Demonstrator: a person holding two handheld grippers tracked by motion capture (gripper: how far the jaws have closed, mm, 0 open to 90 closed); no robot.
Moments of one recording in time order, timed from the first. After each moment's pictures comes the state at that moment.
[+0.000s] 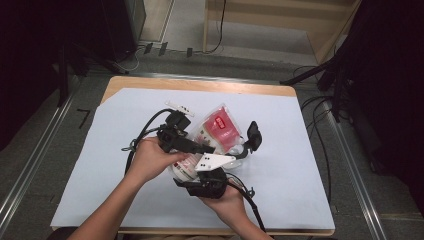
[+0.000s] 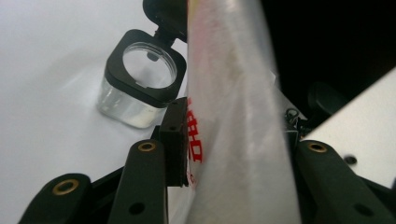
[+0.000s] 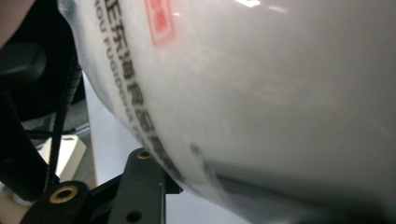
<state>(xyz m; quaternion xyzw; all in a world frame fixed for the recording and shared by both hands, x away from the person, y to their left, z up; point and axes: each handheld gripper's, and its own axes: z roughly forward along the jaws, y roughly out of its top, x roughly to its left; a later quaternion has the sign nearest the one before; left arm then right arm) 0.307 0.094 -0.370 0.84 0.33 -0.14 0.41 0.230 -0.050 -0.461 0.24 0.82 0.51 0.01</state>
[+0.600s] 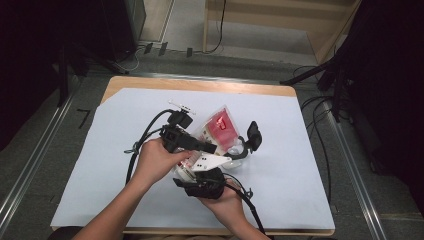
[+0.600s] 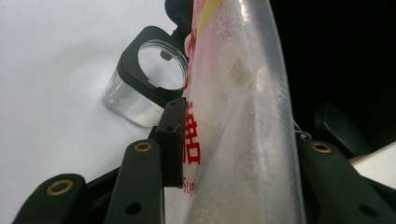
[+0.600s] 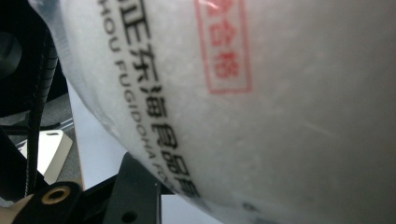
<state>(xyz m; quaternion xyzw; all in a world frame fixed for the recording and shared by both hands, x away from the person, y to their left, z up) 0.311 0.091 -0.373 0.81 0.38 -0.15 0.41 0.229 -0.045 -0.462 0.25 0.83 0.49 0.03</state>
